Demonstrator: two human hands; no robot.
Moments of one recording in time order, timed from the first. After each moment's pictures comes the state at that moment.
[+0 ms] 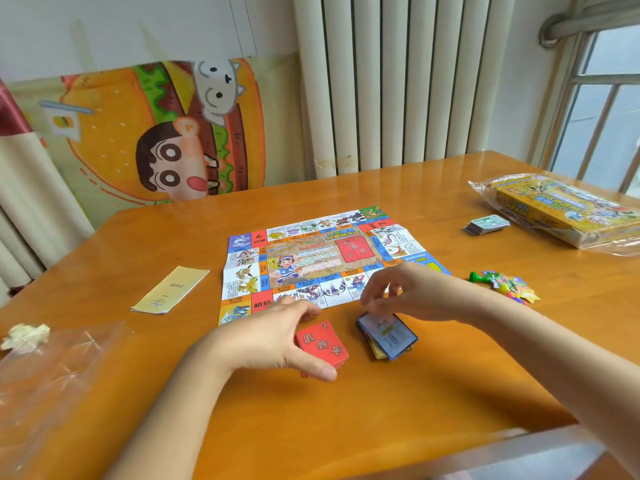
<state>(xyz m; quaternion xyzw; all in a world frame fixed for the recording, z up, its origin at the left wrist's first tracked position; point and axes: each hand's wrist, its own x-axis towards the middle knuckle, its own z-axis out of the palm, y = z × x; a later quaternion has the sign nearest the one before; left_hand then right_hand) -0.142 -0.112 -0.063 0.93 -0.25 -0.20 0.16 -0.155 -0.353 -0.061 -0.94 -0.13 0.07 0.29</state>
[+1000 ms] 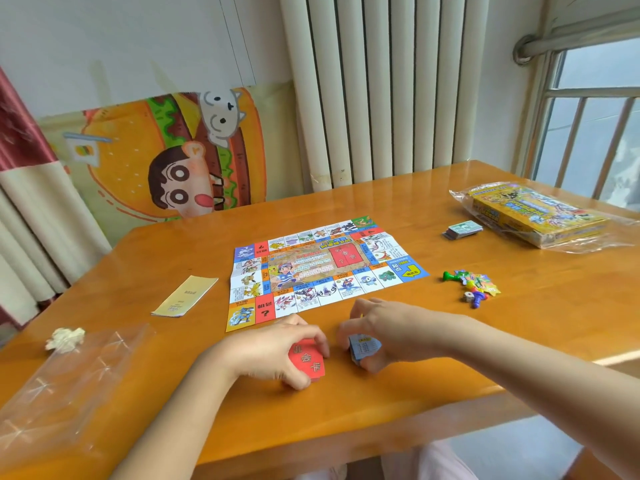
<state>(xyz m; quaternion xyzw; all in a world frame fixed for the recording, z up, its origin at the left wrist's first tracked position) -0.173 -0.112 -0.061 0.91 -0.32 -0.24 0.12 -0.207 -0.335 -0.067 -0.95 -0.28 0.09 0.06</state>
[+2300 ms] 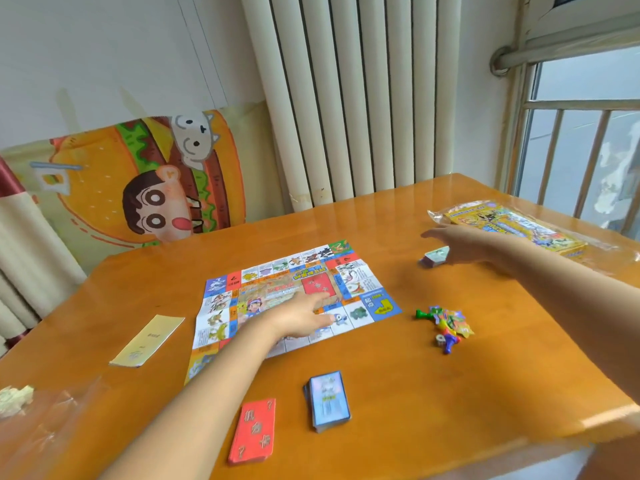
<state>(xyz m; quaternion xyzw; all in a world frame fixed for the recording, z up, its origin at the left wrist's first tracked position) -0.069 -0.229 -0.053 0.95 -0.22 -0.20 0.11 -0.070 -0.558 -0.028 -1.00 0.01 0.04 0.05</state>
